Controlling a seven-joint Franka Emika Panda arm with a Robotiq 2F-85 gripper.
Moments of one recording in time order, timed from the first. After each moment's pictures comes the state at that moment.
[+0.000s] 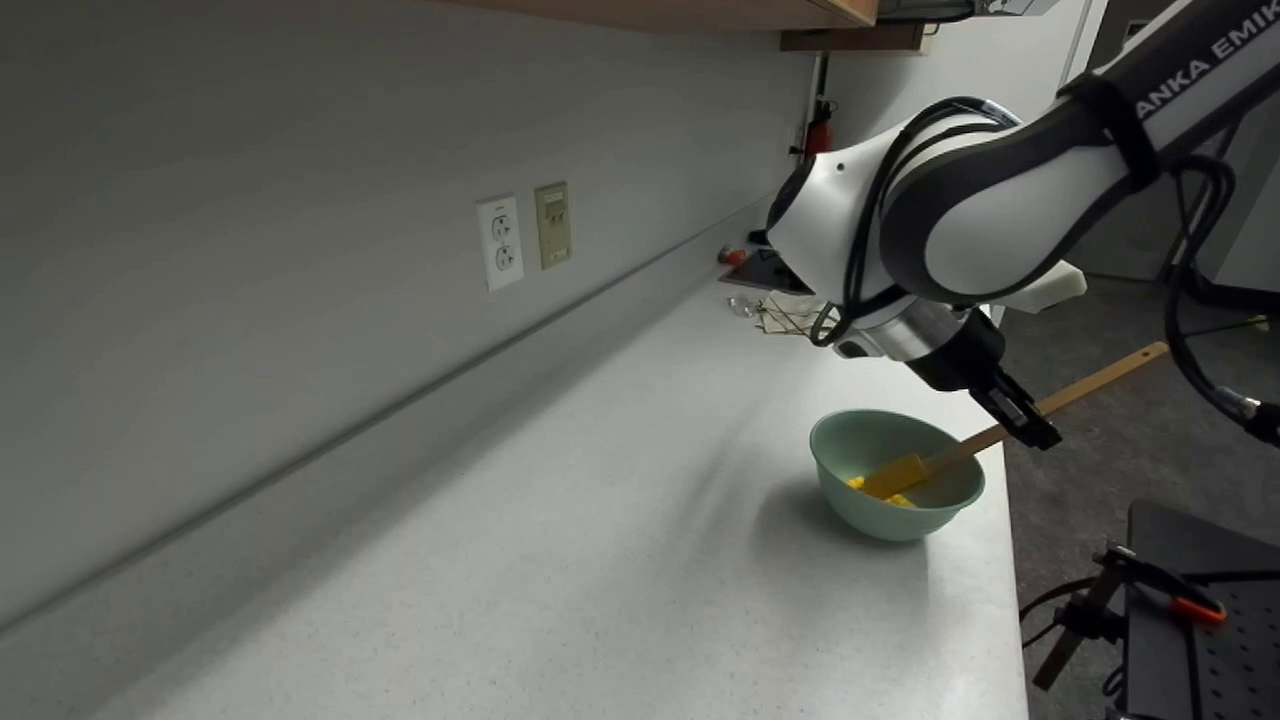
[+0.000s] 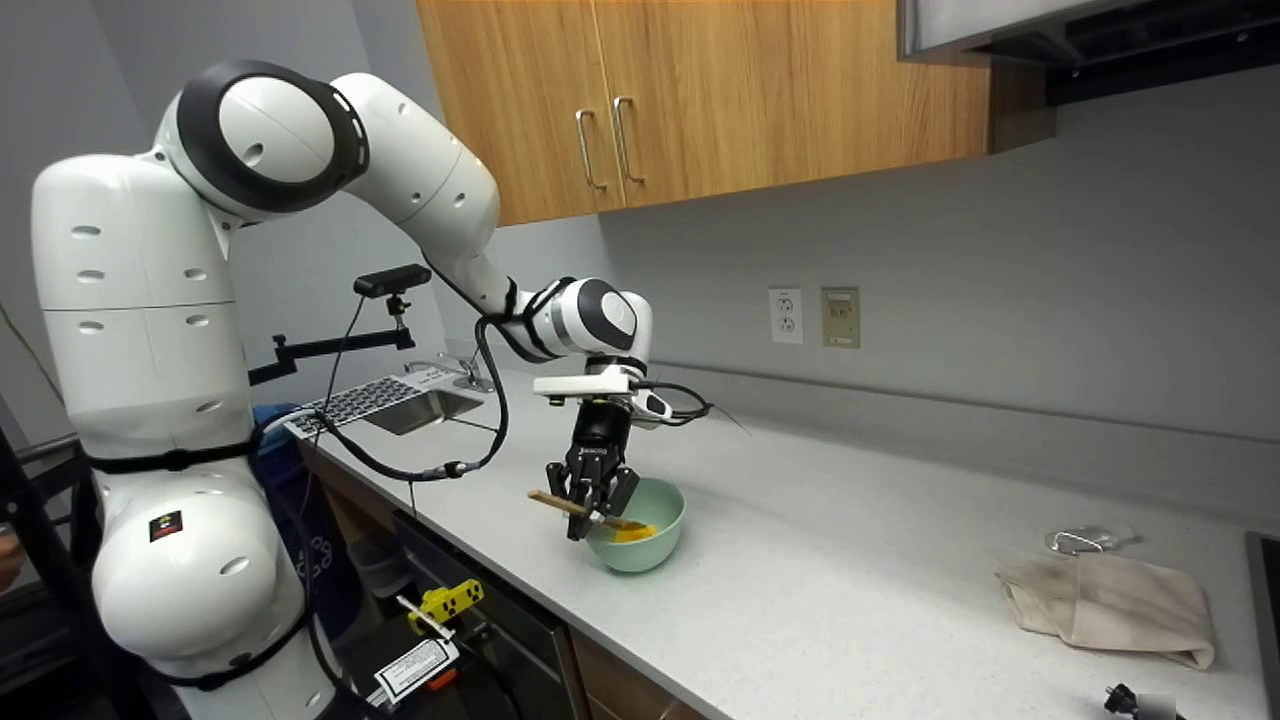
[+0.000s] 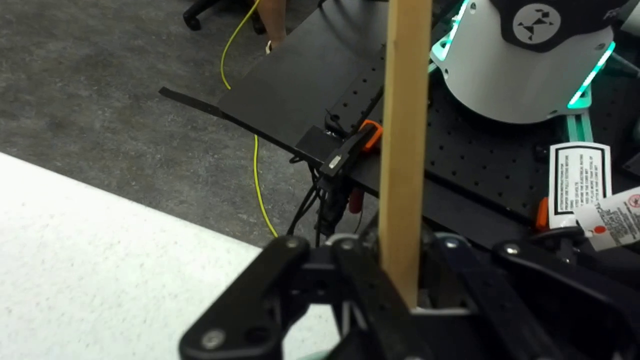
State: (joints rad) arm 0.09 0.19 0.10 -2.21 -0.32 1.56 -0.23
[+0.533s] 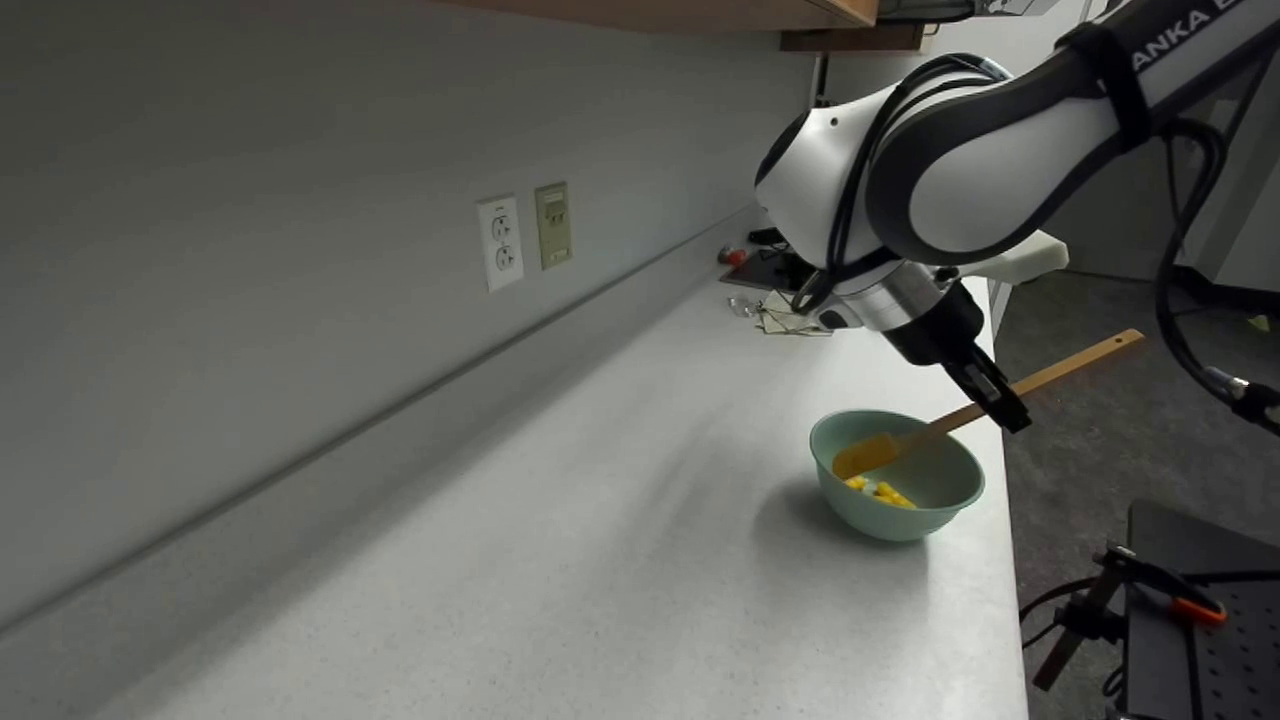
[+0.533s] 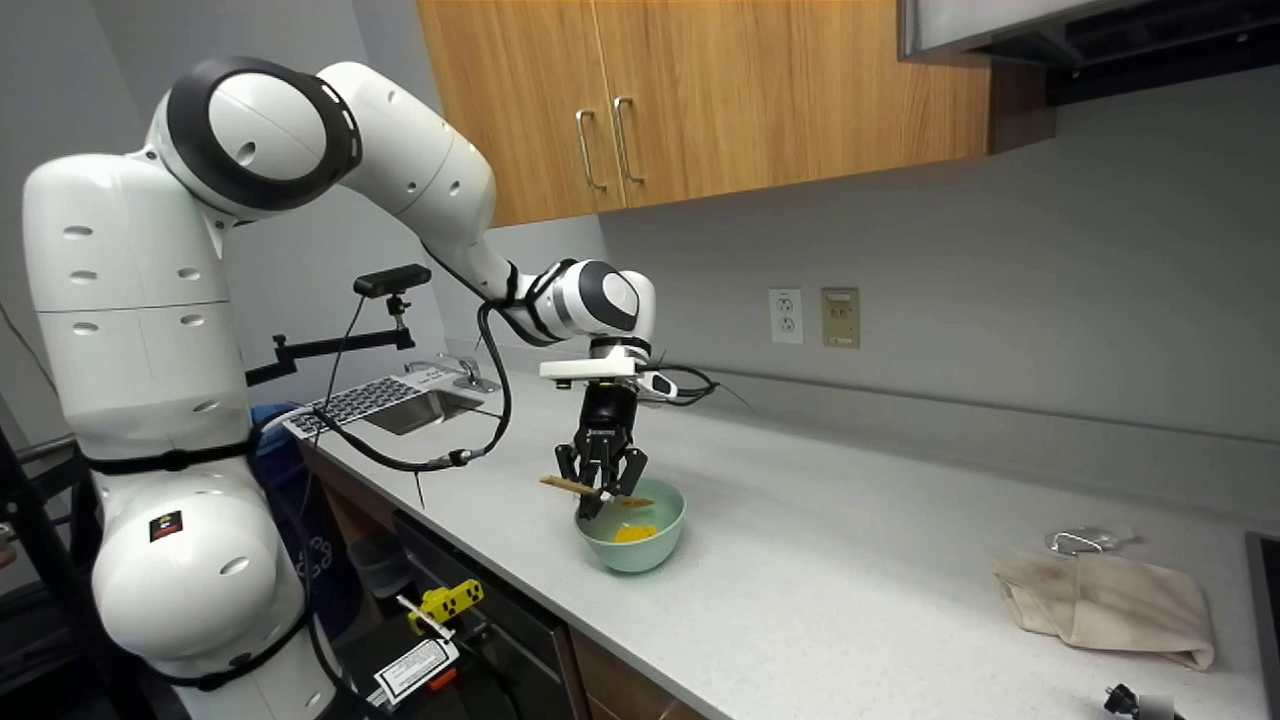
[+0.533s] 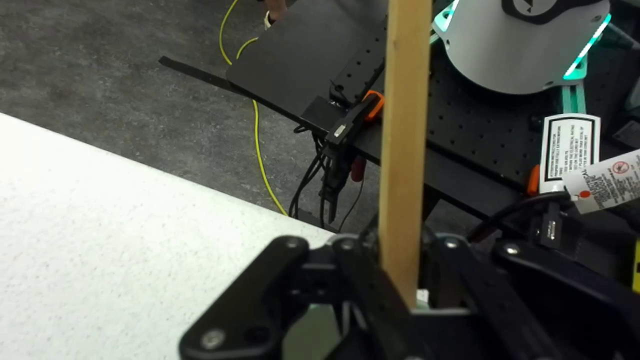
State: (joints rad) arm 0.09 0.17 0.10 -2.17 -0.30 1.57 -0.25
